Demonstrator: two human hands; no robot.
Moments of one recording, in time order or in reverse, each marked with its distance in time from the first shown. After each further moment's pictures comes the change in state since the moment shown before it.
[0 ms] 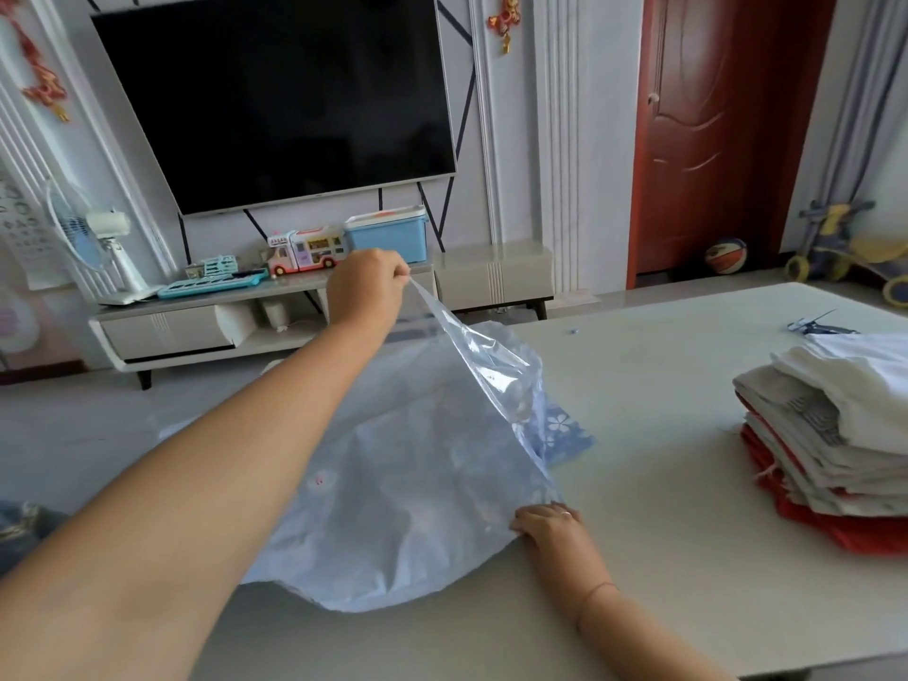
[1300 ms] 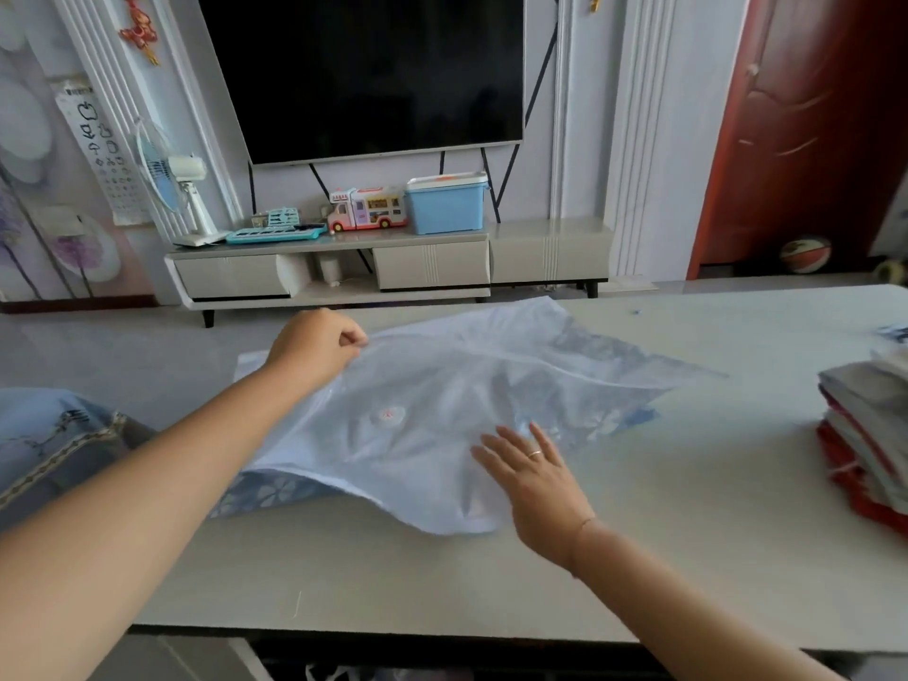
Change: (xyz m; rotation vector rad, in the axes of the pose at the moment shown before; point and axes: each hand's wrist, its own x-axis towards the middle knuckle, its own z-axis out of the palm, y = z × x) left_hand -0.104 -0.142 -0.057 0.015 -0.396 -0.252; right_hand 0.006 -0.090 -0.005 -0.409 0.022 -0.438
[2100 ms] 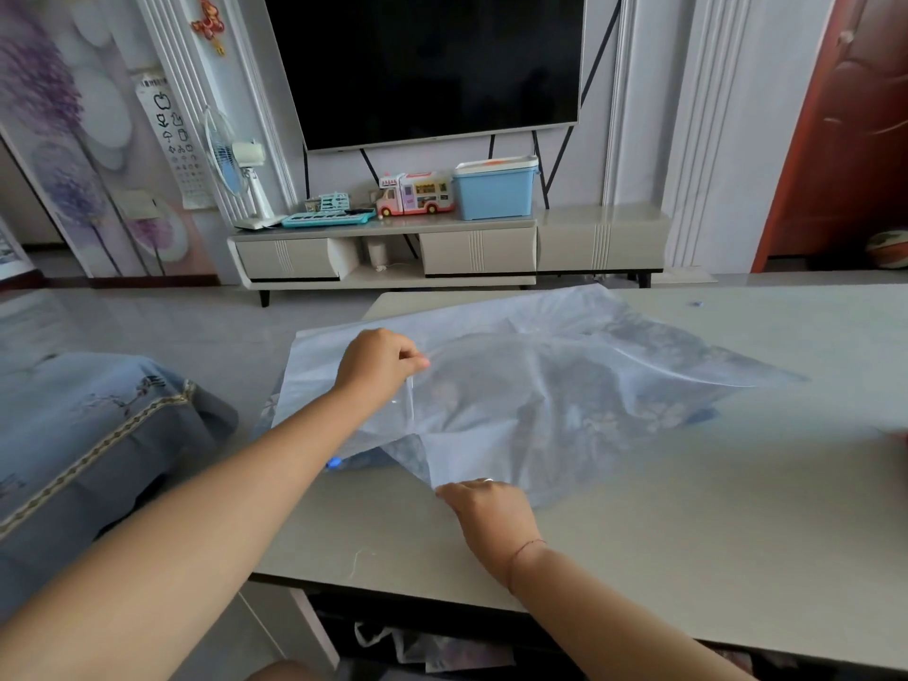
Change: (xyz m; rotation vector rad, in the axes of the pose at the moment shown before) left_hand -0.038 -0.012 0.025 -0.132 -0.005 -0.088; right_hand 0.025 -0.101 0.023 0.298 -0.114 0.053
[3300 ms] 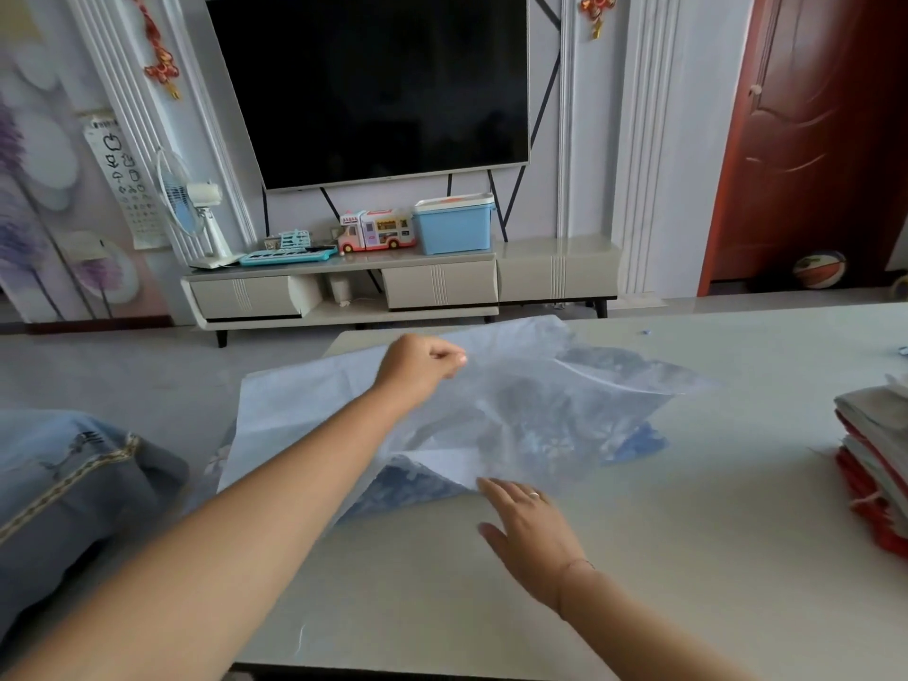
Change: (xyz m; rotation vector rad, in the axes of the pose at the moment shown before) left_hand 0.038 0.084 0.038 -0.389 -0.120 0.070; right_hand -0.011 0.093 -0.018 0.077 -0.066 0.126
